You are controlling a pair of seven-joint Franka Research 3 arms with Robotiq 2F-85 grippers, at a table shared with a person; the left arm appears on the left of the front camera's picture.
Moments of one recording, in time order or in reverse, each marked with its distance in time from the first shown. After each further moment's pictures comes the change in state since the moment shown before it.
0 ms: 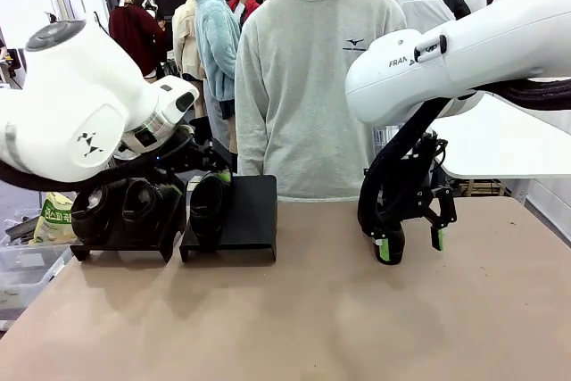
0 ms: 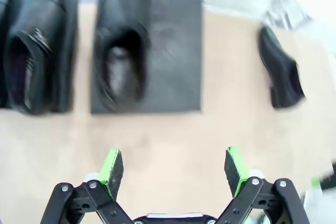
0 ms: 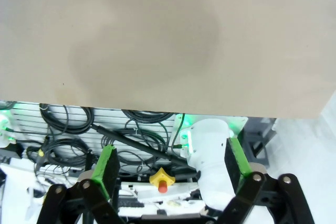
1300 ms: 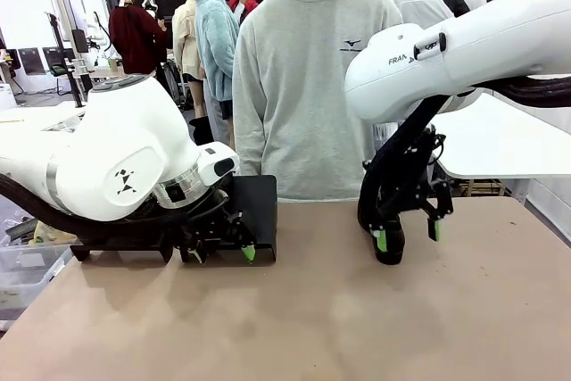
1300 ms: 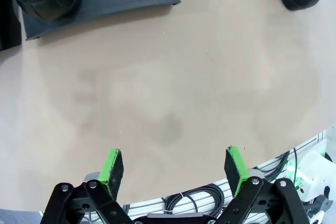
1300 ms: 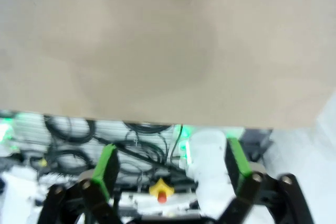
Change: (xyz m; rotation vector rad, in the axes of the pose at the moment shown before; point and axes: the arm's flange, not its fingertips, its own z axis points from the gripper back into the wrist) left arm -0.072 -0.026 -0.065 0.015 0.318 -0.141; right arm 0.016 -0.005 0.016 -0.004 -0.076 -0.004
